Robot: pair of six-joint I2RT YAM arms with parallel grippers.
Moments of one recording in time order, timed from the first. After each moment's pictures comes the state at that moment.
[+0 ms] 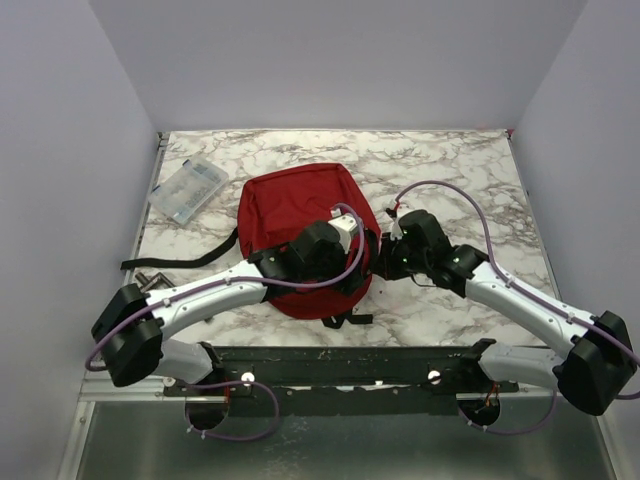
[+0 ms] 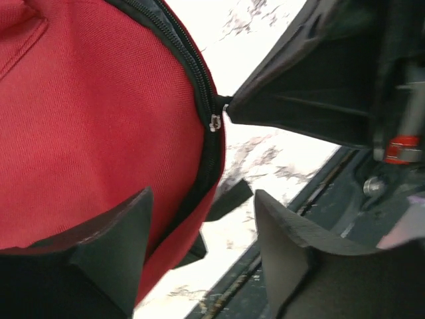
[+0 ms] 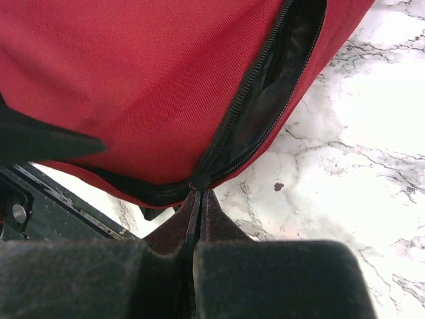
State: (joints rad) left arm -0.96 1.30 0.92 -0.24 0.06 -0.41; right arm 0.68 1.17 0.80 -0.40 -0.09 0.44
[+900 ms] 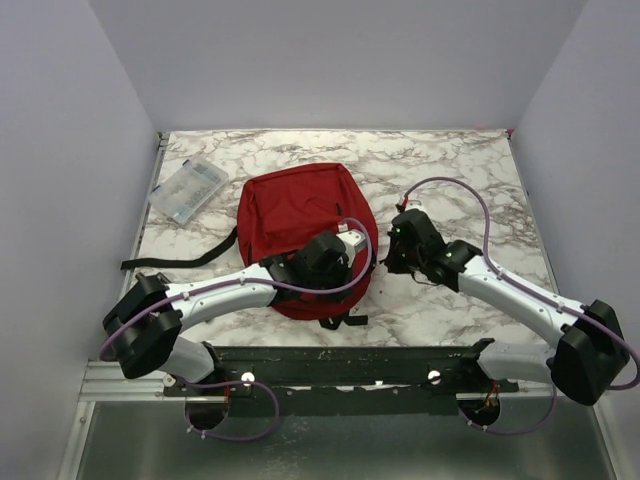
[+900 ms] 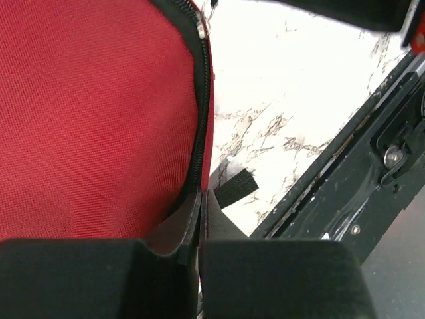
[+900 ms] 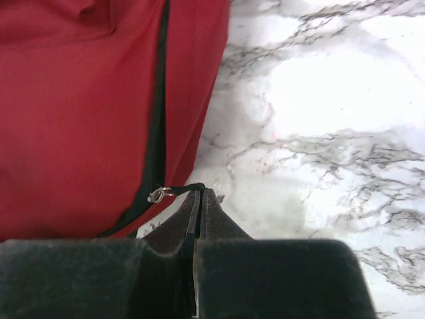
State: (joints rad) left arm -0.98 1.42 0.88 -0.20 0.13 -0.39; right arm 0.68 1.20 0.81 -0.45 0.18 0.52
